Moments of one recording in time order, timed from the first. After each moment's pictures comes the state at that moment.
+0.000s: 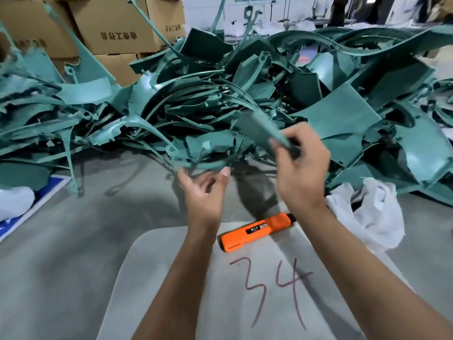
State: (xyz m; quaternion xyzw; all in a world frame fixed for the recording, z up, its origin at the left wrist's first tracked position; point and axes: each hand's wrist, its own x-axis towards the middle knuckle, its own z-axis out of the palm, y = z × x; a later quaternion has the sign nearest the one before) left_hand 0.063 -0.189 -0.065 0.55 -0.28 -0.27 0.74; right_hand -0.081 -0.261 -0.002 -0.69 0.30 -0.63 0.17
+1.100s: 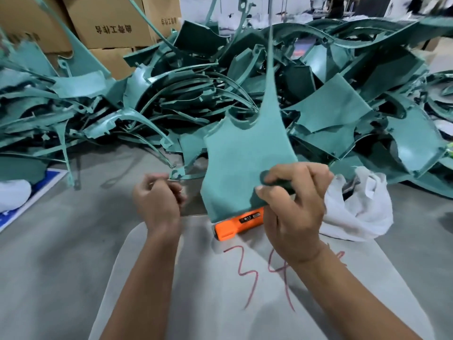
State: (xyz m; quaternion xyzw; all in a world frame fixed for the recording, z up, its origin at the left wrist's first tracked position) left_hand 0.108 -0.160 -0.054 0.56 -0.13 -0.18 0.80; right_hand -0.101 -0.194 -0.037 -0.72 0.18 -0.66 -0.11
